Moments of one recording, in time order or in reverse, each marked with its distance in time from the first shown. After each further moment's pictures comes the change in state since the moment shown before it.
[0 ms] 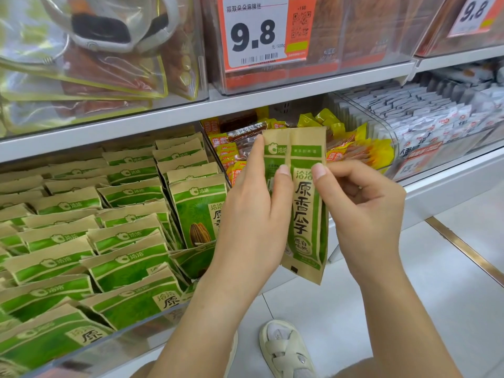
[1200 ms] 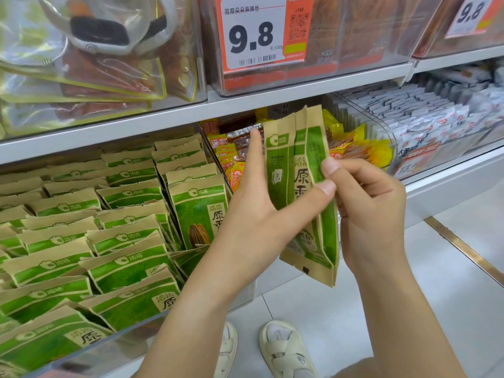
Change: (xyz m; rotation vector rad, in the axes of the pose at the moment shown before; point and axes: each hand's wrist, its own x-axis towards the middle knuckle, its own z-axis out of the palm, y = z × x) left_hand 0.001 -0.001 -0.009 -0.392 -0.239 -0.051; right_hand 0.006 0.002 -0.005 0.221 0.027 0.134
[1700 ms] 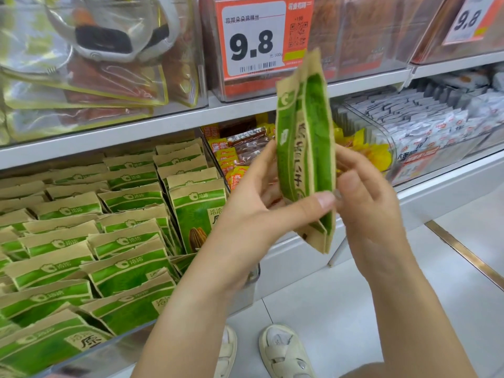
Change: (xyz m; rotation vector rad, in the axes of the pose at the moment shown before) left_hand 0.003 0.002 -0.004 -0.241 -0.084 -0.003; right_hand 0.005 -0.003 -0.012 -0.058 -0.207 0.030
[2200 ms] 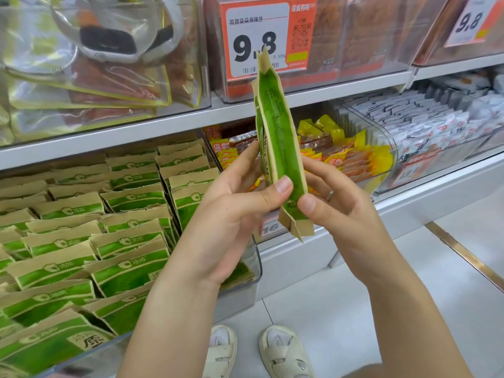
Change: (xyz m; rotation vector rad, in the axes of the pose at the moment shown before) left_hand 0.000 0.008 -0.021 -0.355 -0.035 -0.045; right_hand -0.002 0.002 0.007 0.083 -0.243 0.128
